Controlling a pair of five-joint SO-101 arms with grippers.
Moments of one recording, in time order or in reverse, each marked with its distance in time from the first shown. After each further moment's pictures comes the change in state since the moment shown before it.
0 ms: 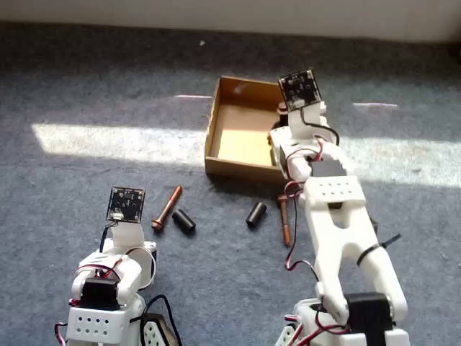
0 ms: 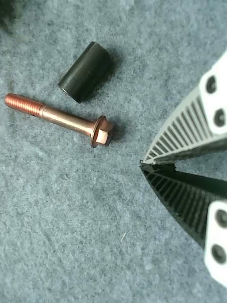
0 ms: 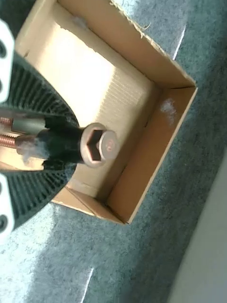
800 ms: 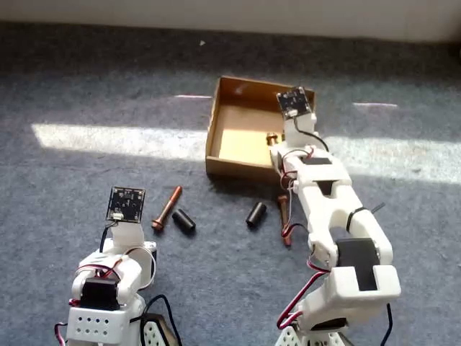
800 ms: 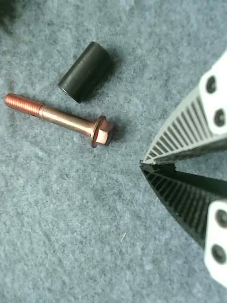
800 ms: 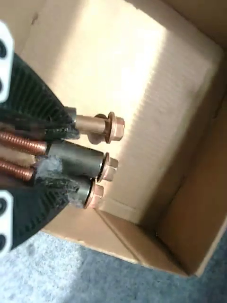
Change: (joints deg) left arm 0.0 0.0 0.0 0.0 0.0; right arm 2.5 20.7 -4.0 -4.5 0.1
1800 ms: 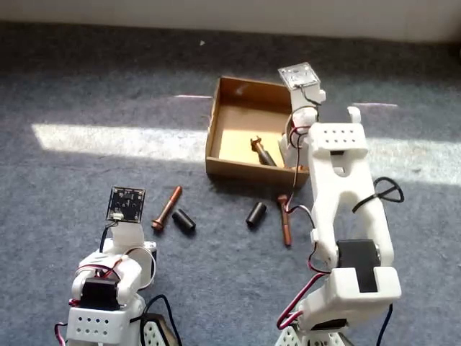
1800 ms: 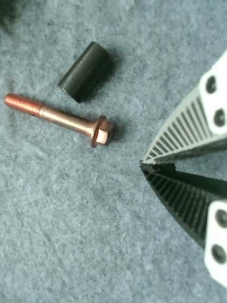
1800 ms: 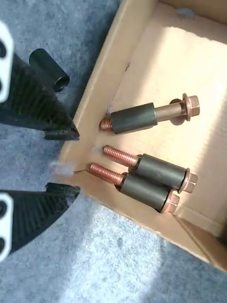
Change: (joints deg) left arm 0.0 0.0 0.0 0.0 0.0; right arm 0.2 -2.2 -31.4 57.1 0.0
